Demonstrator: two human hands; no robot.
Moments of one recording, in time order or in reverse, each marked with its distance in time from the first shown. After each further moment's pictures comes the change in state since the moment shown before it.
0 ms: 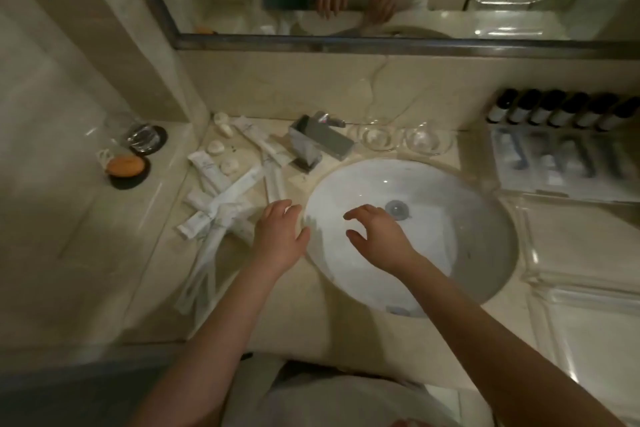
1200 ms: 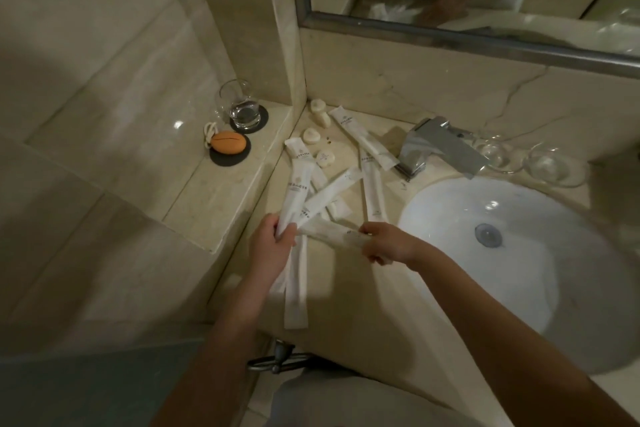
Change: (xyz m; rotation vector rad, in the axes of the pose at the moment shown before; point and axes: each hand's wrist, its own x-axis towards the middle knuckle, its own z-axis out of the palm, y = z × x) left_hand -0.026 -0.171 -0.038 -0.714 0.179 -0.489; right_hand 0.094 -0.122 0.083 0.371 -0.622 0.271
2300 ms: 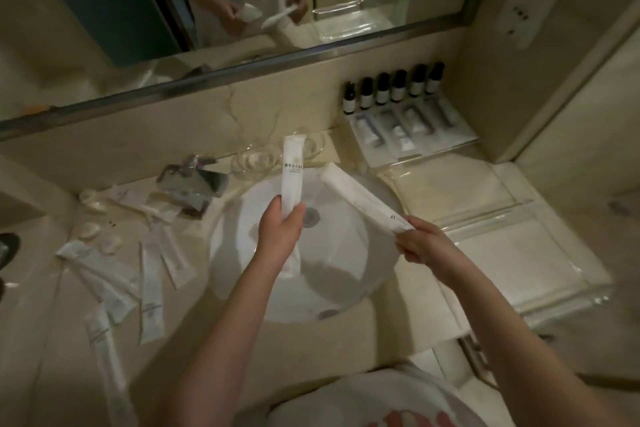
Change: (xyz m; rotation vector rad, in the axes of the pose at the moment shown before) left_hand -0.135 0.203 0.268 -0.077 -0.484 0.326; right_hand -0.257 0.280 -0.112 0.851 0.810 -0.084
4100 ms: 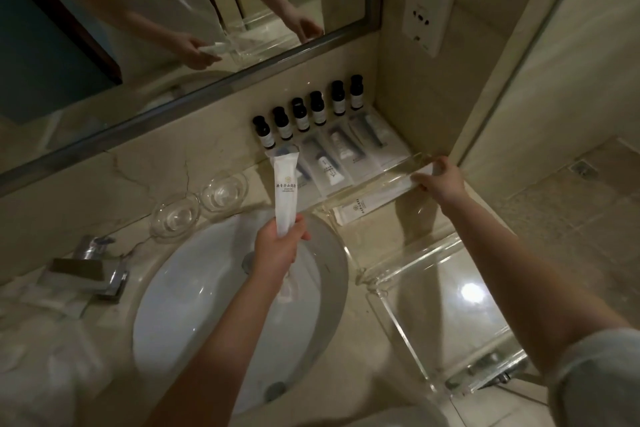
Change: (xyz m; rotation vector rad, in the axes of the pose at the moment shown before) left_hand 0.069 0.038 0.149 -0.087 -0.126 -0.080; right_hand 0.161 -0.006 -0.204 -0.085 0.661 0.059
